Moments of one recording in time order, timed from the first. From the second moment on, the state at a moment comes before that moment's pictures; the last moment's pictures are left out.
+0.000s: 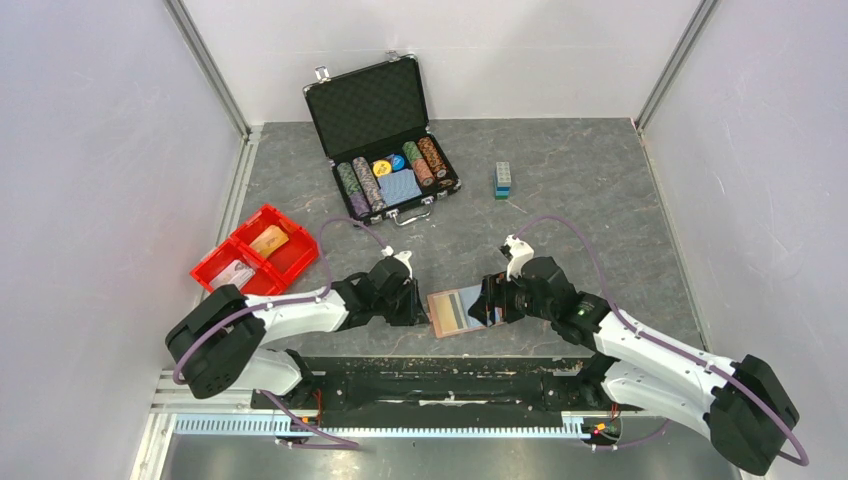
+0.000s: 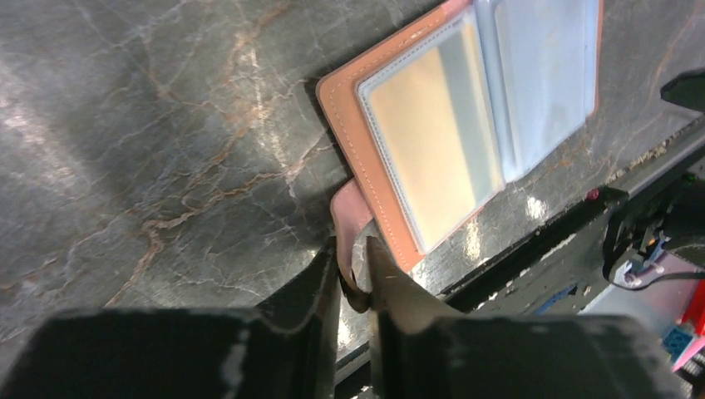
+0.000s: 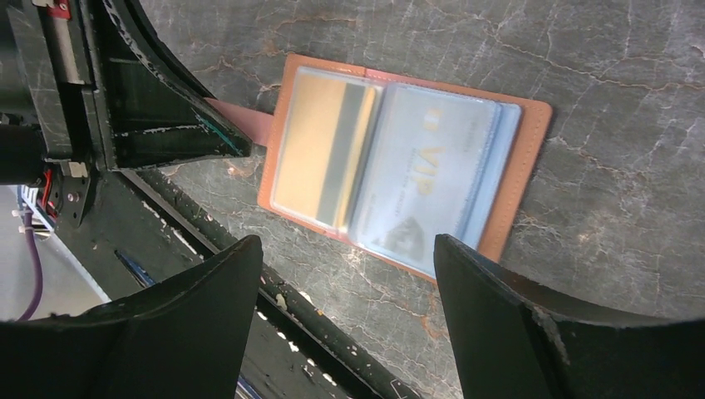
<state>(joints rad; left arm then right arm) -0.86 1.36 0.52 -0.04 0.12 -0.80 0.75 0.92 0.41 -0.14 -0.15 0.51</state>
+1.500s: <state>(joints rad) -0.87 1.15 0.46 0.01 0.24 -0.83 0.99 1.20 0.50 -0.03 0.06 0.50</state>
